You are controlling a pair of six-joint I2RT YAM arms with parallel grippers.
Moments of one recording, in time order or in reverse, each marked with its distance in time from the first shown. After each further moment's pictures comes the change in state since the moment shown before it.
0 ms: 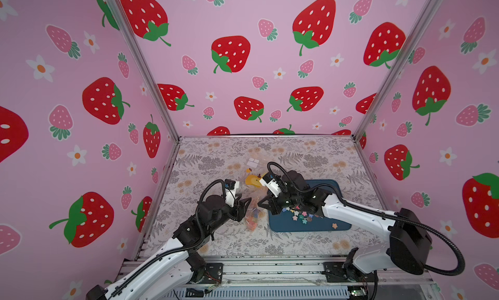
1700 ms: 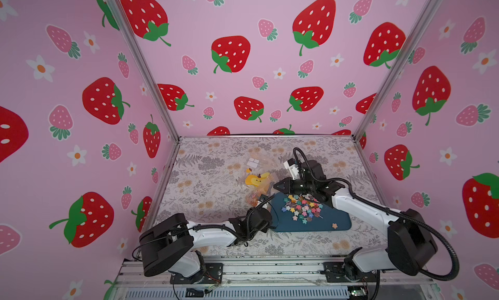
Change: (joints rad) left arm -0.355 0.809 0.045 0.314 -0.415 -0.168; right arm -0.262 -0.015 -0.065 0.101 -0.049 0.340
